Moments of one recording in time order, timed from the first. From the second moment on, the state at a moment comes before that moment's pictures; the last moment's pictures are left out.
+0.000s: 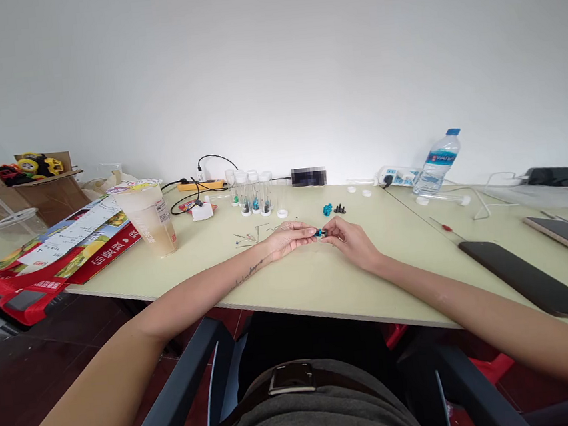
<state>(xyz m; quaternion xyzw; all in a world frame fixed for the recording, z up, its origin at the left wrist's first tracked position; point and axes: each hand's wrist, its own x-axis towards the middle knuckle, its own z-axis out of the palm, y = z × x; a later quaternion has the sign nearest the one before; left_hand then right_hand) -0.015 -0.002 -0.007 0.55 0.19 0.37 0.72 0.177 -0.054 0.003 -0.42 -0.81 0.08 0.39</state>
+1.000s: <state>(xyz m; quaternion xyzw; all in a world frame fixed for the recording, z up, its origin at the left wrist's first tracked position) -0.073 -0.058 0.006 0.57 0.24 0.43 0.66 0.177 -0.057 0.007 -0.43 -0.83 0.07 0.34</state>
